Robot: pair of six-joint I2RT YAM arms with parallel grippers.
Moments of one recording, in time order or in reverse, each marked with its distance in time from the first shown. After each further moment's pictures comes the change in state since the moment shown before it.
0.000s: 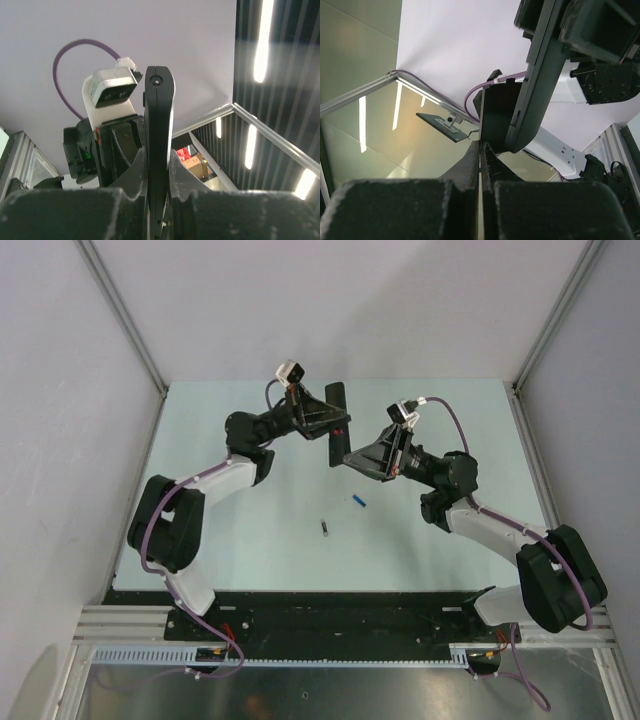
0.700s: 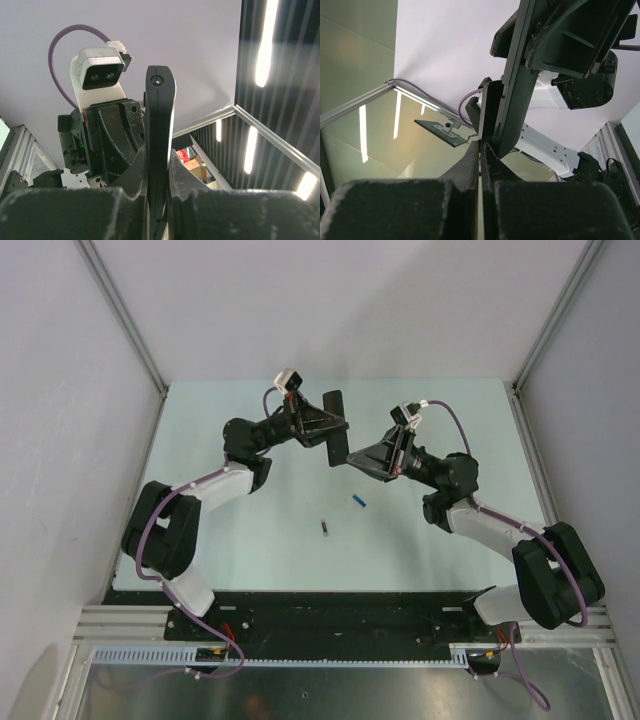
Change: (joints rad) left arm -0.004 -0.063 -0.095 -0.012 -0.010 0.011; right arm -0.035 0.019 -0.030 0.016 -0.007 0.020
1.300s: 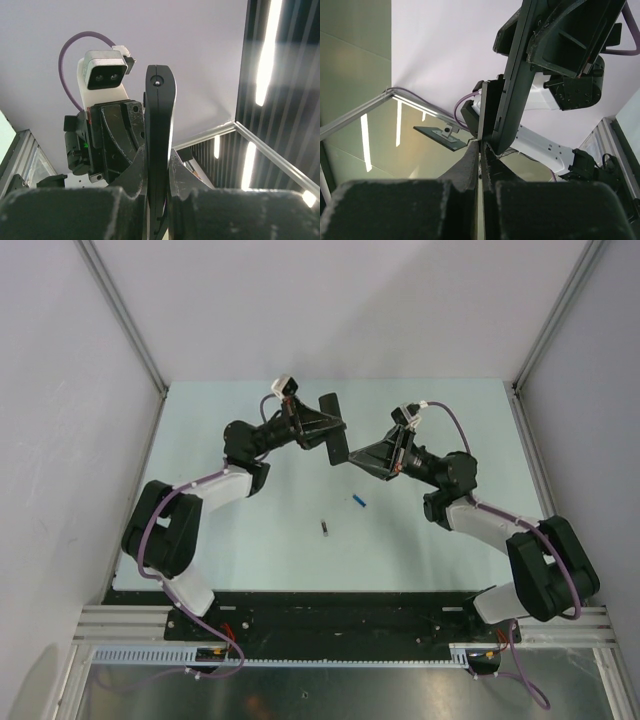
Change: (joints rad) left arm 0.019 0.006 -0.040 -0.022 -0.038 0.011; right arm -0.034 0.035 -0.009 0.013 -0.020 0.029
